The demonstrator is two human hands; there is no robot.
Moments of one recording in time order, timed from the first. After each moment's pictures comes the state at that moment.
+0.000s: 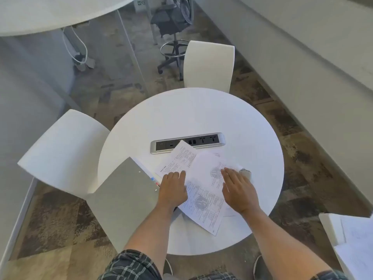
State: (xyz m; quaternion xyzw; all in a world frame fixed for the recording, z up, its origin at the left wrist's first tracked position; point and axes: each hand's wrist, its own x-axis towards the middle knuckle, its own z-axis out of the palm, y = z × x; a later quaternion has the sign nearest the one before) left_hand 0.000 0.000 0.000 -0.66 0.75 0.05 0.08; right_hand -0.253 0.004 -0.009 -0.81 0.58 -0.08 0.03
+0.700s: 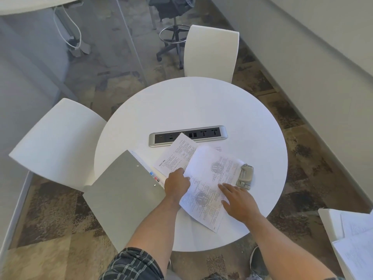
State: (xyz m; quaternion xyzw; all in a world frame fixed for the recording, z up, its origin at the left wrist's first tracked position) left_hand -0.018 -0.020 -0.012 -0.79 0.52 0.32 -0.07; right_hand -0.258 0.024 -0.038 -0.80 0.56 0.07 0.19
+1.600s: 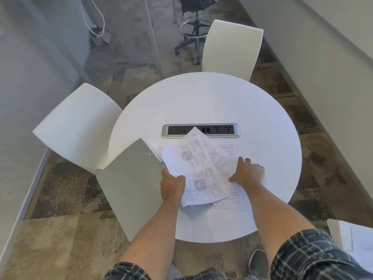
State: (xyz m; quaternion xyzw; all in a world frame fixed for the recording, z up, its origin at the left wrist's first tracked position) left_hand 0.001 0.028 0.014 -0.86 0.21 0.38 -0.27; right_hand -0.226 -0.061 -0.003 -0.64 0.72 0.15 0.23
